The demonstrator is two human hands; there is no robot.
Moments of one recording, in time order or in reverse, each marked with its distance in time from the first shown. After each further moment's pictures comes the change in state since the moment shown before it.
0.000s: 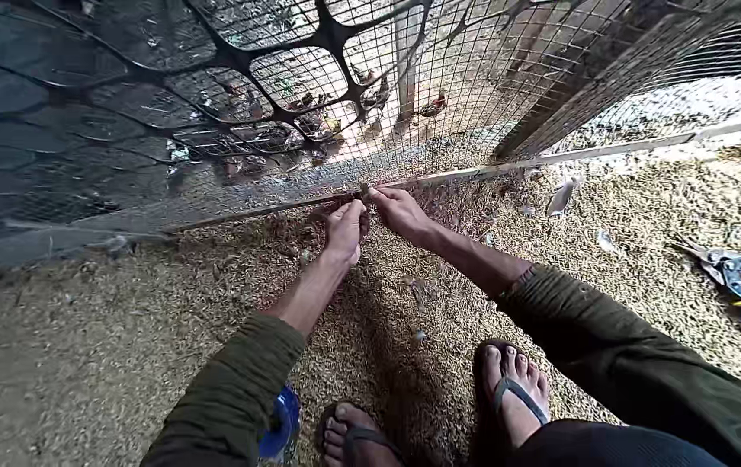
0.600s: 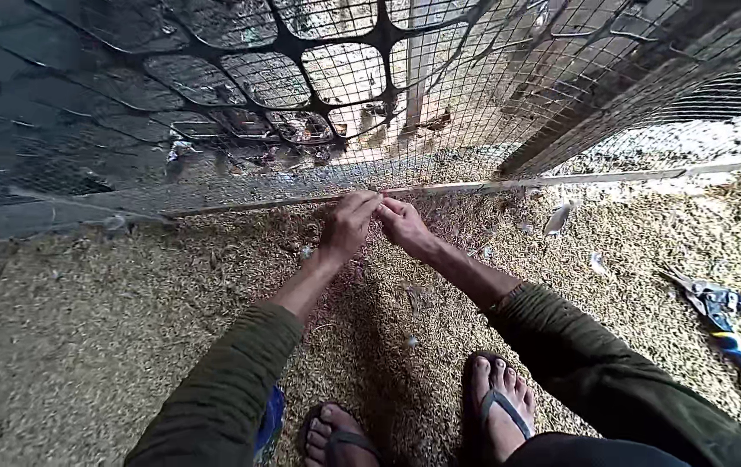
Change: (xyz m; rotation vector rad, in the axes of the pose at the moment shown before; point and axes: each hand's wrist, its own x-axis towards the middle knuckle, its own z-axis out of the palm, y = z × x) left_hand 0.035 -0.016 -0.032 0.905 -0.096 1.231; right_hand -0.010 0.017 0.007 0.063 -0.015 -0.067
